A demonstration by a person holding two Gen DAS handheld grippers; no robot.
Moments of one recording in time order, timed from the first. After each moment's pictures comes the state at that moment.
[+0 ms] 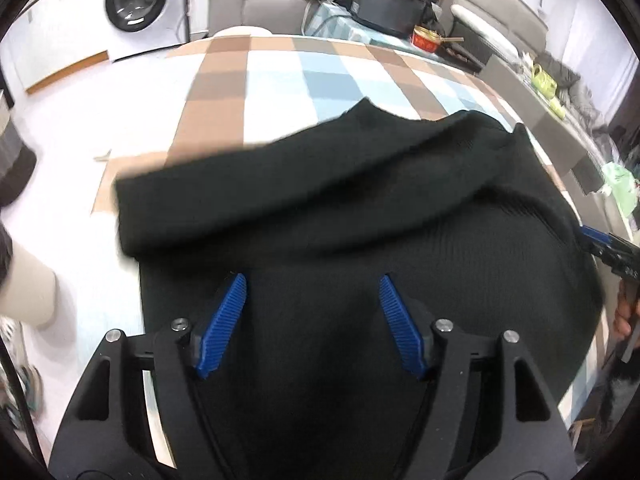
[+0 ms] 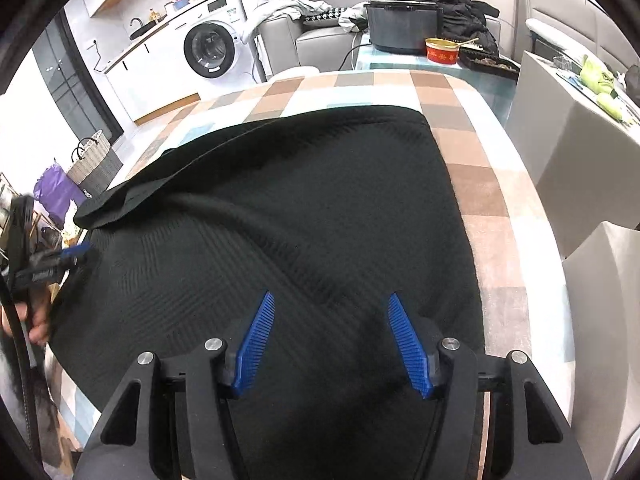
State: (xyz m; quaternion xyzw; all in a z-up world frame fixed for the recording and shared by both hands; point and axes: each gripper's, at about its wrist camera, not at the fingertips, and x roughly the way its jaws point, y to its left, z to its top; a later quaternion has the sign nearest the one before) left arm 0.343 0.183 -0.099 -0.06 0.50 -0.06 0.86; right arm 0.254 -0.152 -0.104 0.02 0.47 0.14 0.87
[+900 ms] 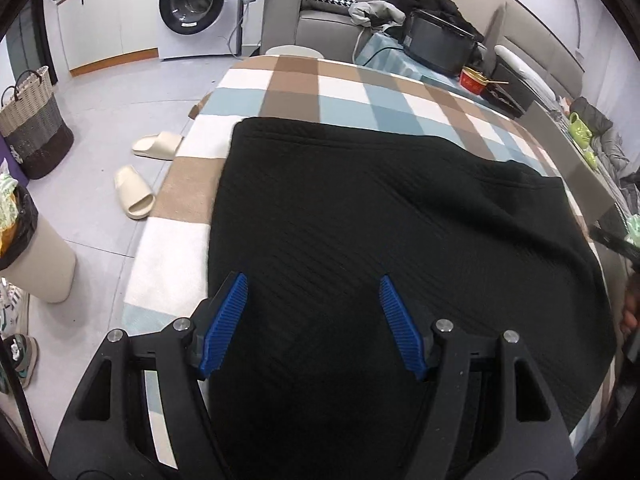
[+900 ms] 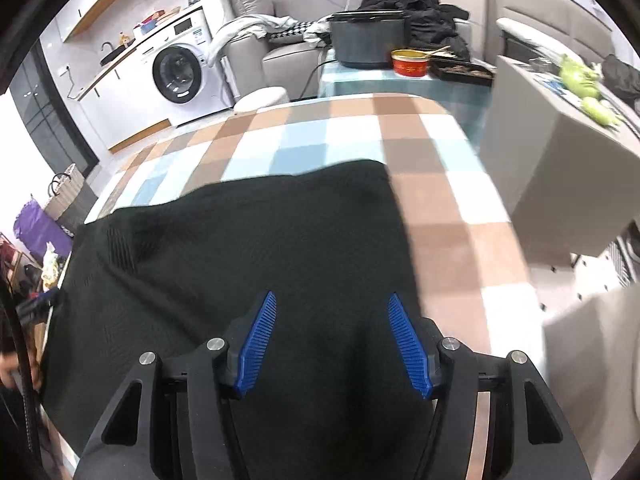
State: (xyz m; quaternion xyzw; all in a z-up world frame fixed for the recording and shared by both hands) left arm 0.300 0.219 -0.113 -0.10 0.46 0.03 0.88; right arm 0.343 -0.166 -0.092 0.04 0.46 0.10 0.88
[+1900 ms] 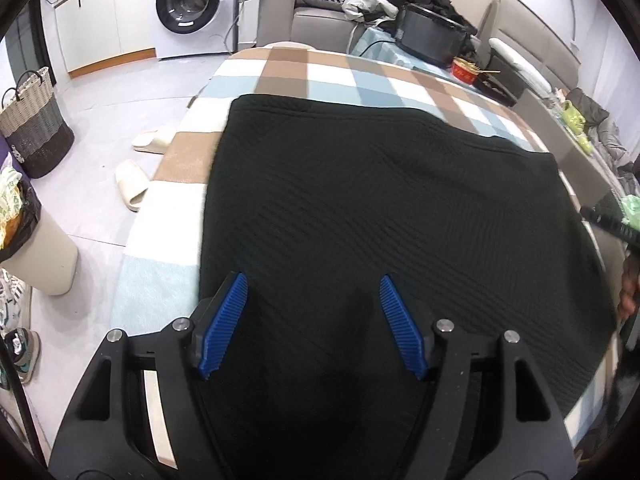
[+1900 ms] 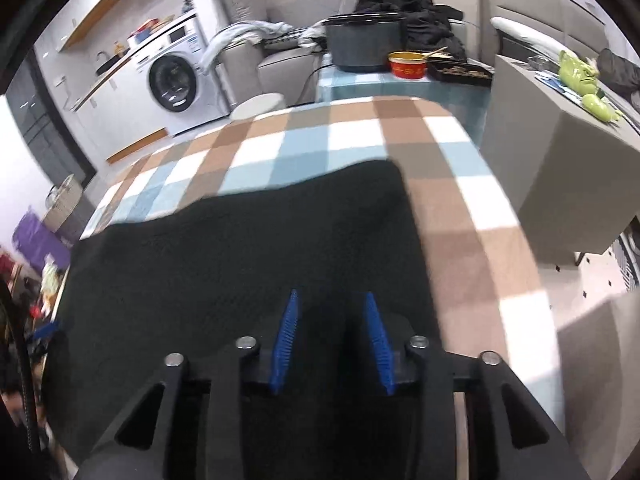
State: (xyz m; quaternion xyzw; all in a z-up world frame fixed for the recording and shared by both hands) left arm 0.270 0.200 -0.110 -0.10 0.46 0.02 0.88; right arm 0.338 -0.158 -0.096 0.05 0.44 0.09 0.89
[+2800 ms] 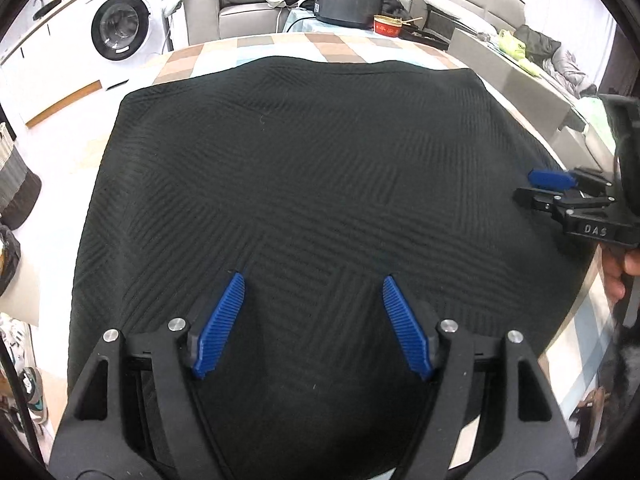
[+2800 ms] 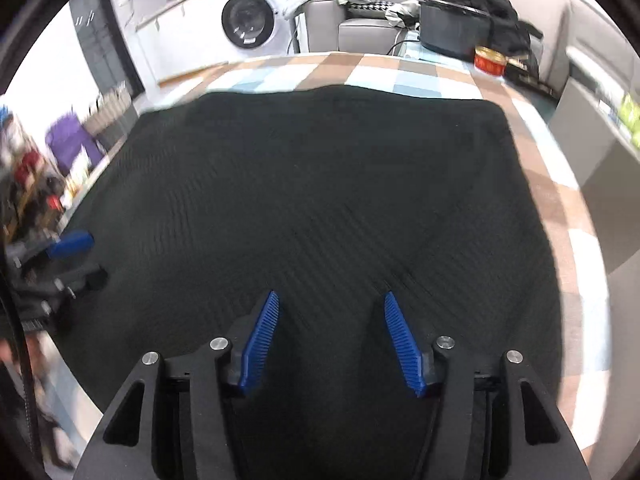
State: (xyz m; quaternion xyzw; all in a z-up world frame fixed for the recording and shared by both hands) left arm 0.211 0.077 -0.118 -0.01 0.48 -0.07 0.88; right arm 0.238 -0.085 -0.129 -0.07 0.47 0.18 0.86
